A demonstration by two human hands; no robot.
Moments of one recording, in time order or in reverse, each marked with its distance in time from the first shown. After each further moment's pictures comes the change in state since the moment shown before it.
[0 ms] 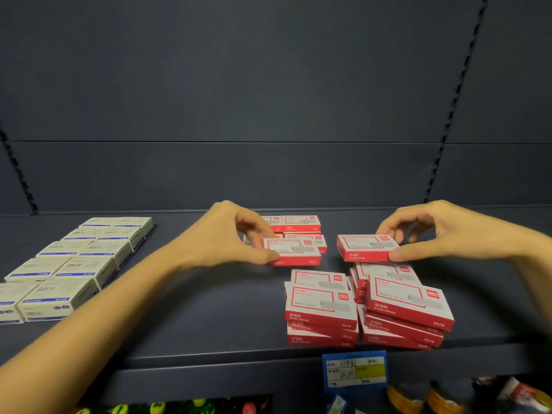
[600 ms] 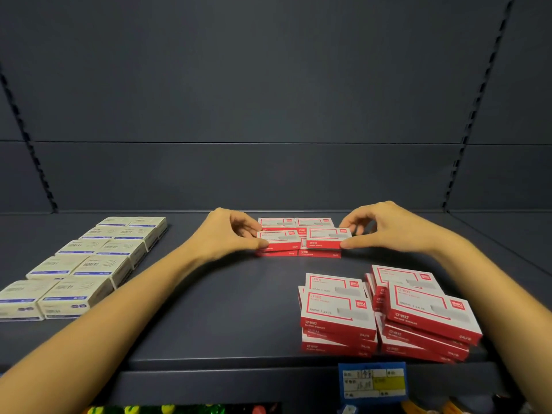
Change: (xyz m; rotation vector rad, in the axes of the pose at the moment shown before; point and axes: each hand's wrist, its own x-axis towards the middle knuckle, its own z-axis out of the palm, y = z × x) left_hand 0.020 -0.059 -0.001 -0.077 0.146 -0.247; right_hand 0.081 0.007 0.039 -0.124 0.105 0.055
